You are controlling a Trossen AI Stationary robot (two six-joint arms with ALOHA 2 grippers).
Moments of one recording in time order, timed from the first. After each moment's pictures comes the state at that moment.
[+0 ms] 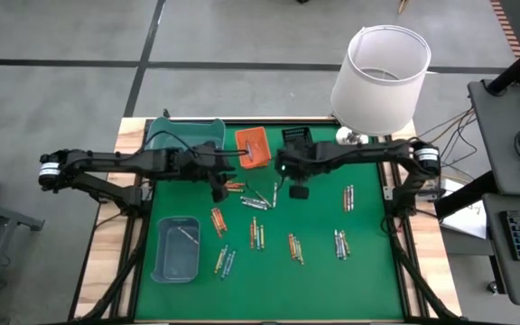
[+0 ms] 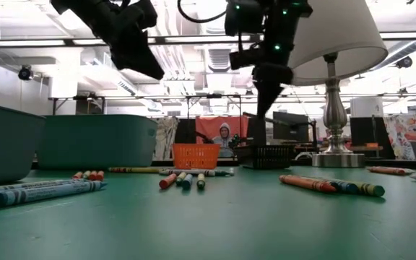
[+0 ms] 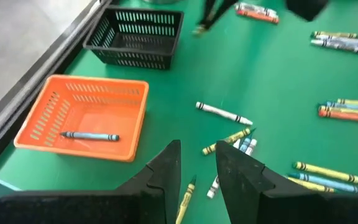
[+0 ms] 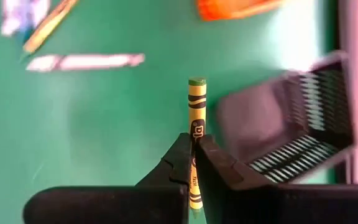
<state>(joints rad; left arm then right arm) 0.11 1.20 0.90 -0.38 -0.18 -0.11 -0.17 1.74 1.40 -0.90 0.26 -0.05</state>
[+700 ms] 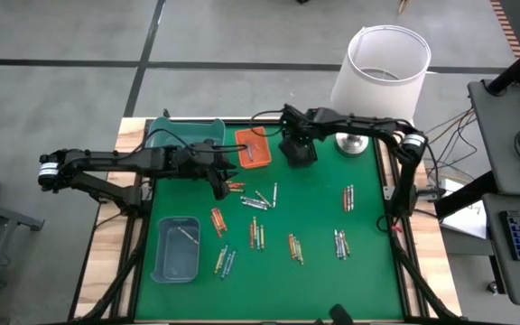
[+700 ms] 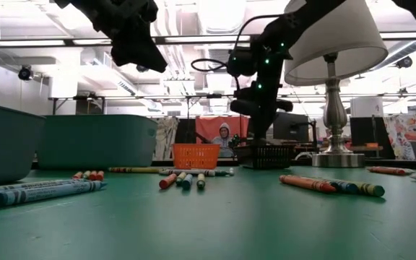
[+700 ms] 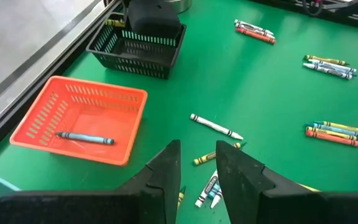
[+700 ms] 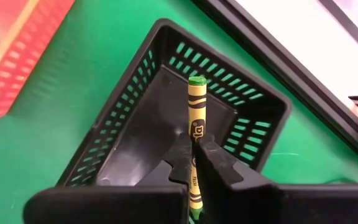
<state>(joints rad) 0.11 1.20 0.94 -0.40 -0.17 -0.20 -0.51 1.89 1.44 -0.77 0.25 0.30</state>
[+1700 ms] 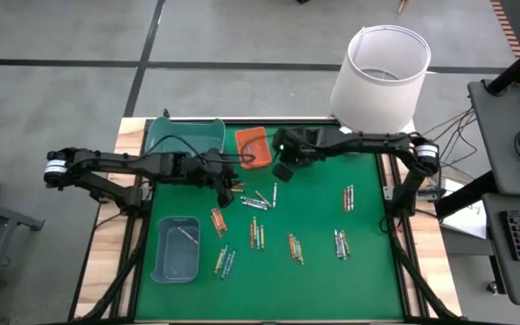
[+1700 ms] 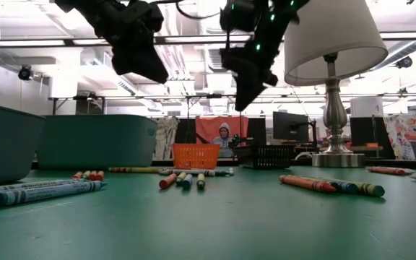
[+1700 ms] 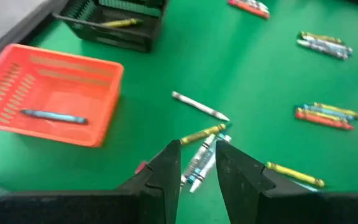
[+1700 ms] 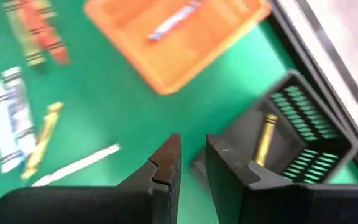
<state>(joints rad) 0.05 1.28 0.93 -0.40 -0.16 -0.28 -0.23 1.75 1.44 -0.75 0.24 0.17</state>
